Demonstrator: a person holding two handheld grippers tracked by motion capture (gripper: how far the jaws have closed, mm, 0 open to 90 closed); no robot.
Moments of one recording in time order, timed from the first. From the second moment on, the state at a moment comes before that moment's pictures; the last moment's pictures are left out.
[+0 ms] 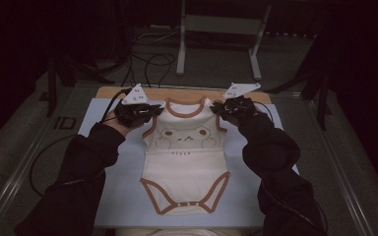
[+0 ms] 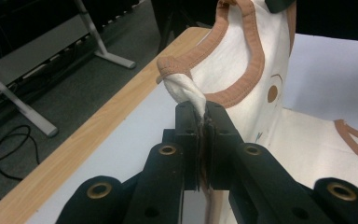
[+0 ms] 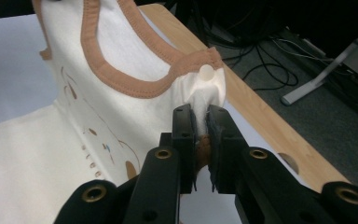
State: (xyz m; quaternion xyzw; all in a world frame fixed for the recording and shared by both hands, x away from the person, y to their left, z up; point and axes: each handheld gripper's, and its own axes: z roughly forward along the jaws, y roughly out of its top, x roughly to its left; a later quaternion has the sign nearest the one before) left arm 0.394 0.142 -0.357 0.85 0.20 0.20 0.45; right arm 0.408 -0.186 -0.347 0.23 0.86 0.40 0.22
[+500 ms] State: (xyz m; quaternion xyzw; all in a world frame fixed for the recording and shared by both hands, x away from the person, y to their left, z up) left arm 0.377 0.142 -0.376 0.85 0.20 0.19 0.45; right arm 0.388 -0.193 -0.369 0.23 0.86 0.41 0.20
